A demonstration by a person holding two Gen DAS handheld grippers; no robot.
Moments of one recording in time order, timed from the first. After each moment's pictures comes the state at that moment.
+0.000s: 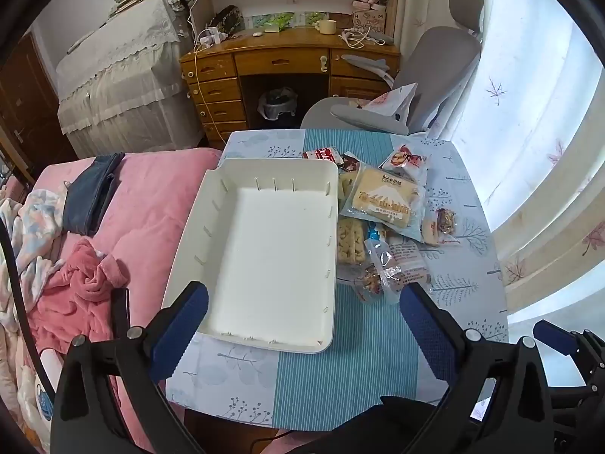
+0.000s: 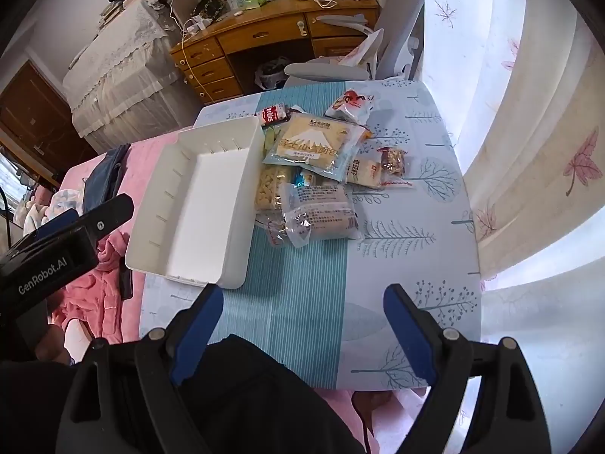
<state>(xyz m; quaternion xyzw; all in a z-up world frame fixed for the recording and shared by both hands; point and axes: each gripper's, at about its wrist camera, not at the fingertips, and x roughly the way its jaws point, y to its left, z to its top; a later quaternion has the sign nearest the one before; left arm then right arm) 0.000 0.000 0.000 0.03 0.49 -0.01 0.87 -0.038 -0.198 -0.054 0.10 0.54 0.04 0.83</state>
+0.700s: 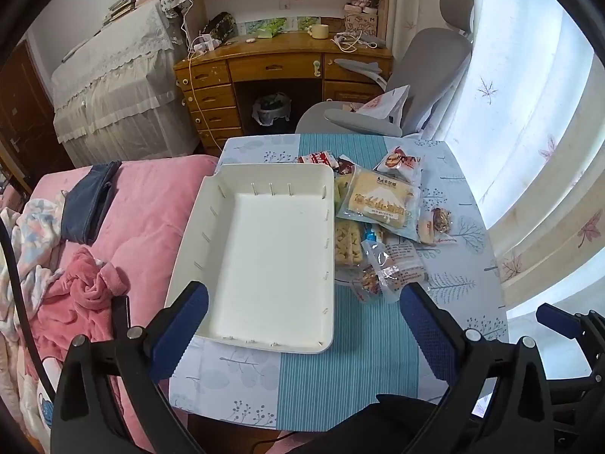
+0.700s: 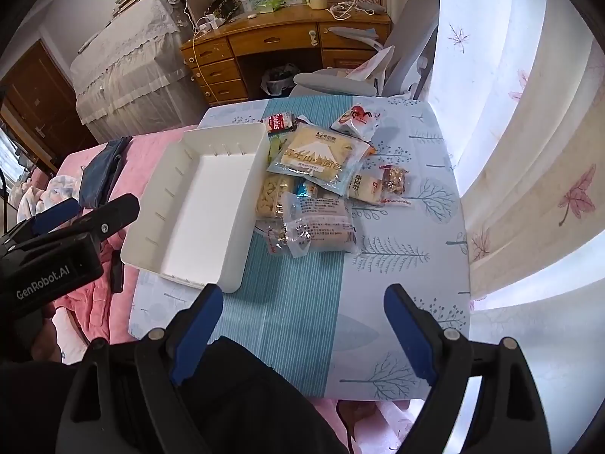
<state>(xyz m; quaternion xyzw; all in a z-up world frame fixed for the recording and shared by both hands) -0.004 0.001 0.008 0.03 0.48 -0.03 0.88 -0.035 -0.190 -0.047 0.05 0.53 0.05 0.84</state>
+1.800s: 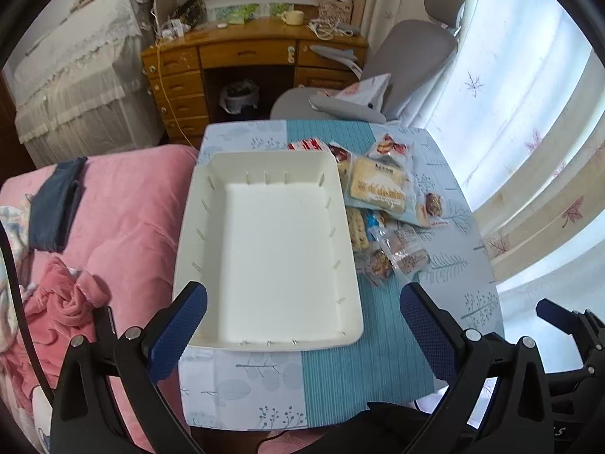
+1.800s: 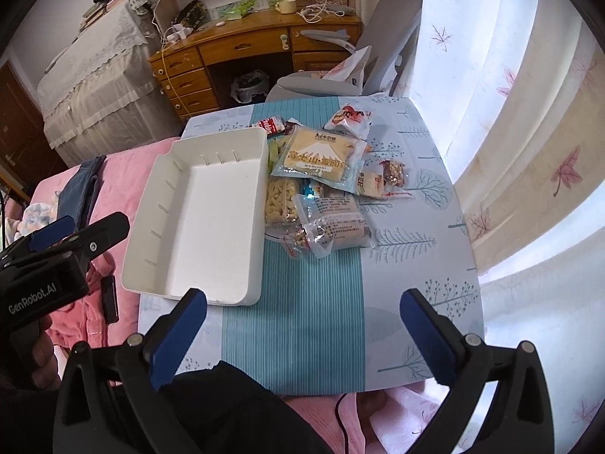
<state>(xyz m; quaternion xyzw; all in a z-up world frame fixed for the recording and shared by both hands) 0.024 0.072 -0.014 0.01 0.51 -0.12 0.85 -0.037 -0.120 -0.047 0.07 0.53 -0.04 0.84</state>
